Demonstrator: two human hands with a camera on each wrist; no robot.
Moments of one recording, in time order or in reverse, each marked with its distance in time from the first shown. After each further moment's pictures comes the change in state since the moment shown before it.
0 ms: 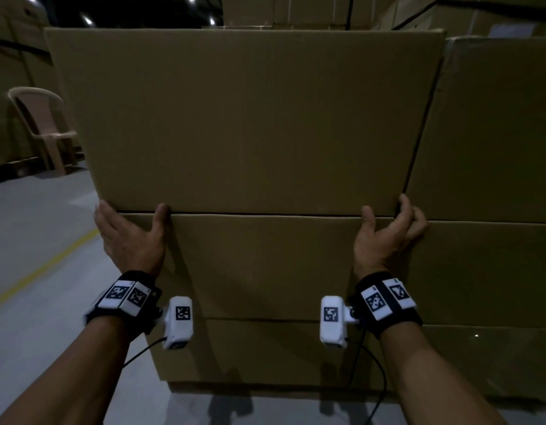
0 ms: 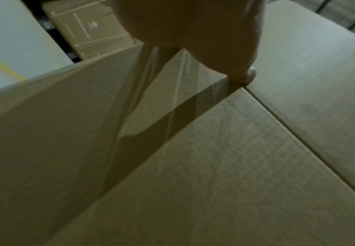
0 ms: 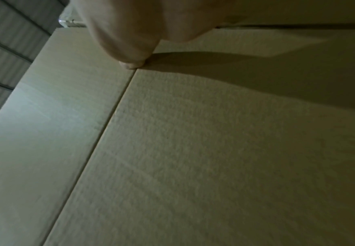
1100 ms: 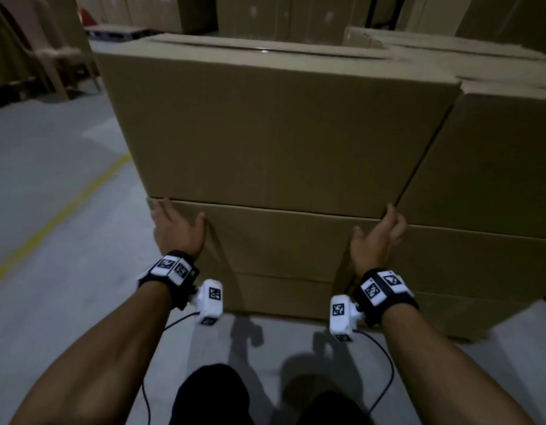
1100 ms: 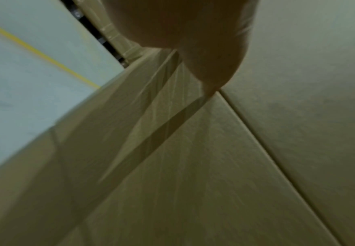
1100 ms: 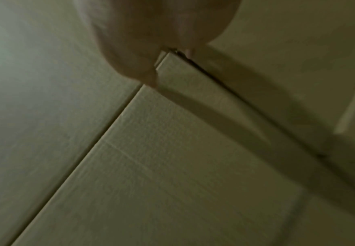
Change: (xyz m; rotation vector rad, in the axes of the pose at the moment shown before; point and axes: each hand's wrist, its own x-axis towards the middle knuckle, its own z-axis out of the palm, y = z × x) left_hand -0.011 0.037 -0.036 0.377 -0.397 -0.102; right_hand 0.005 -0.055 -0.041 -0.426 -0.472 0.206
